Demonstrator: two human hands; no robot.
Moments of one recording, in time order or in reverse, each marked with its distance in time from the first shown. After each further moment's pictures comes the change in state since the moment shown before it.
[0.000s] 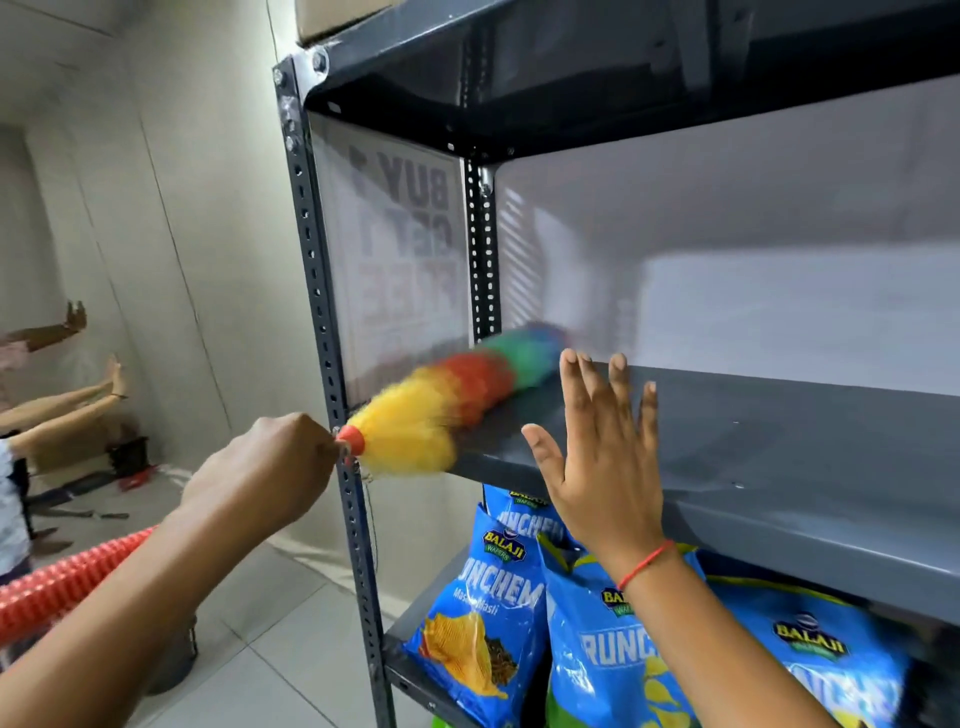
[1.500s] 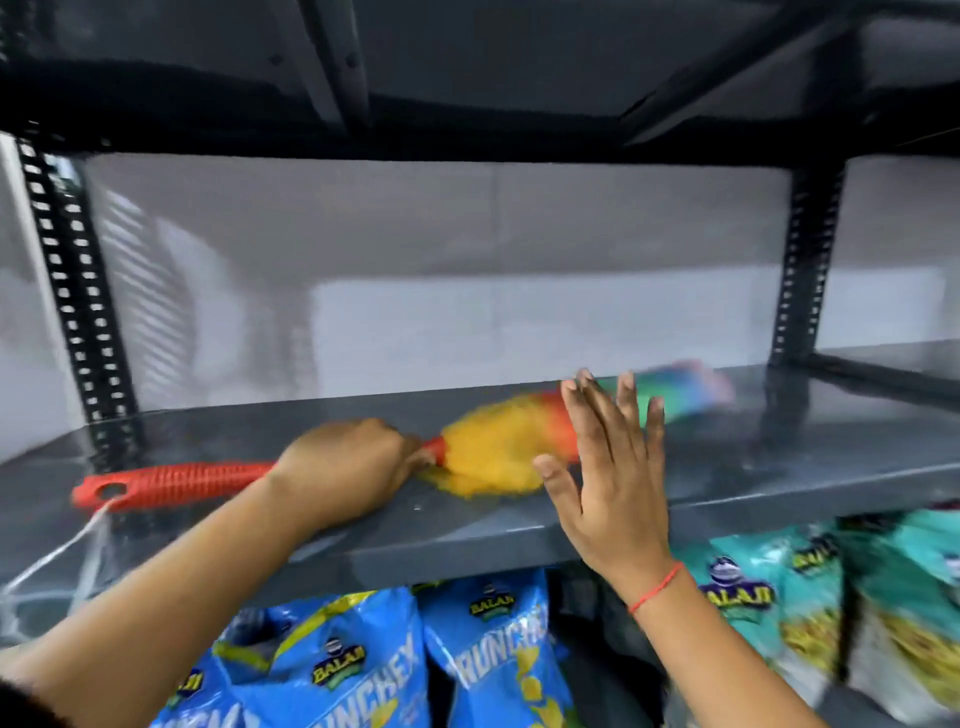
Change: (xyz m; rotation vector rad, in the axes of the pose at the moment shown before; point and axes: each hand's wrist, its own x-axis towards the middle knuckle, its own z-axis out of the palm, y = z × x) left_hand 0.011 0.281 0.042 -0.162 0.083 1.241; right_hand -0.050 0.143 -0.156 -0.526 0.131 0.142
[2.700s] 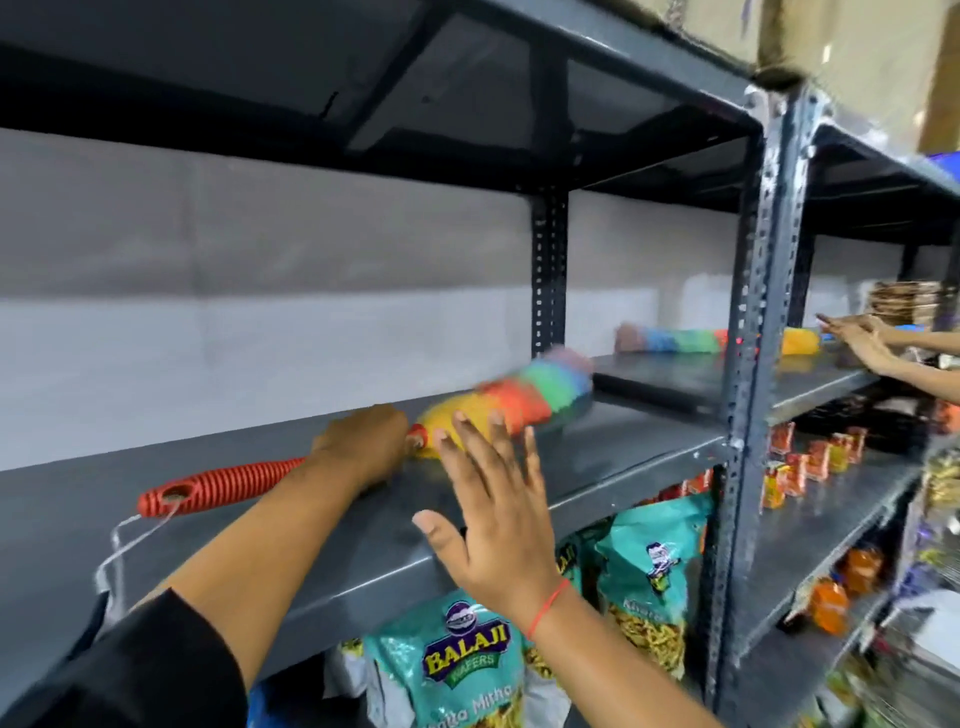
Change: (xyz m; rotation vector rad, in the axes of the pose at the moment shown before) left_hand 0.223 0.230 0.020 -0.222 -0.059 0.059; right_hand -0.029 0.180 -0.058 -0.164 -0.067 -0.001
